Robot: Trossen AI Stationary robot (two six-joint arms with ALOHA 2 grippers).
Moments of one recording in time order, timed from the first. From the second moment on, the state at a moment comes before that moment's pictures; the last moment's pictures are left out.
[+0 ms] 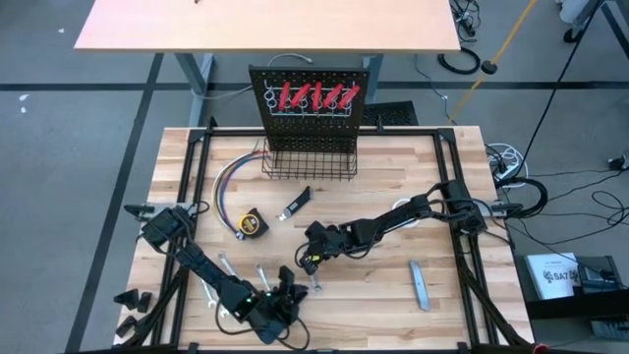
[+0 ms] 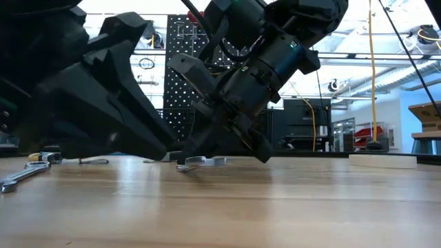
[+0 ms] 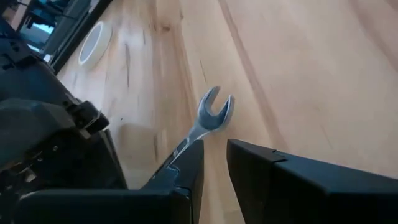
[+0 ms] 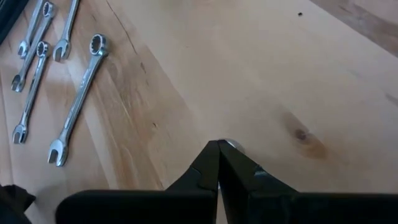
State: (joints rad) left arm -0.74 2.04 1.08 0.02 -0.82 0.06; right arm 0.20 2.14 1.24 -0.01 0.10 0.96
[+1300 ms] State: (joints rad) left arm -0.60 2.02 1.11 -0.21 -0.60 0.50; right arm 0.20 2.14 1.23 0.01 0.06 0.85
